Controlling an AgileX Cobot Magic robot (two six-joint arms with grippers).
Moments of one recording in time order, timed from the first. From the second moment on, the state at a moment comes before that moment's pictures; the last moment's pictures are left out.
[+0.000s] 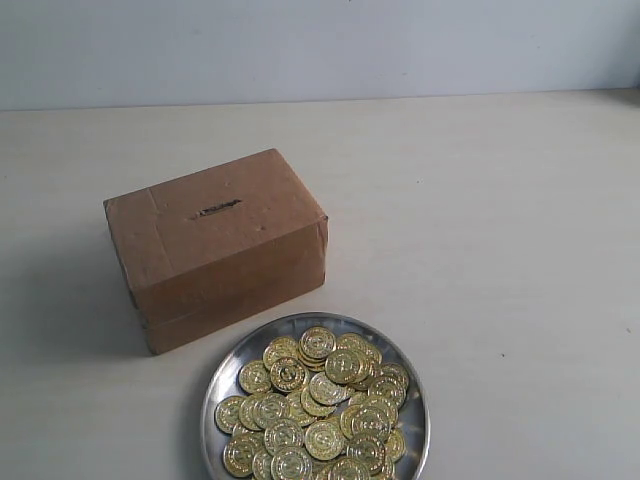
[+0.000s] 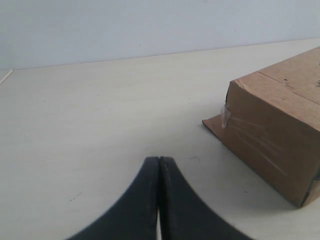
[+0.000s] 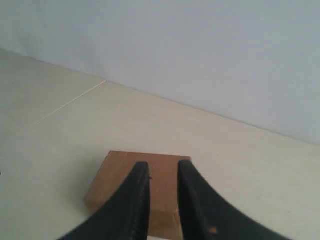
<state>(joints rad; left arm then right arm) 0.00 0.00 0.00 -0.13 0.37 0.24 -0.01 0.85 -0.99 0.93 0.84 -0.80</state>
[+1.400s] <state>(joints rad) 0.00 0.00 0.00 -0.13 0.37 0.24 0.74 1.77 -1.19 0.23 0.96 -0.77</state>
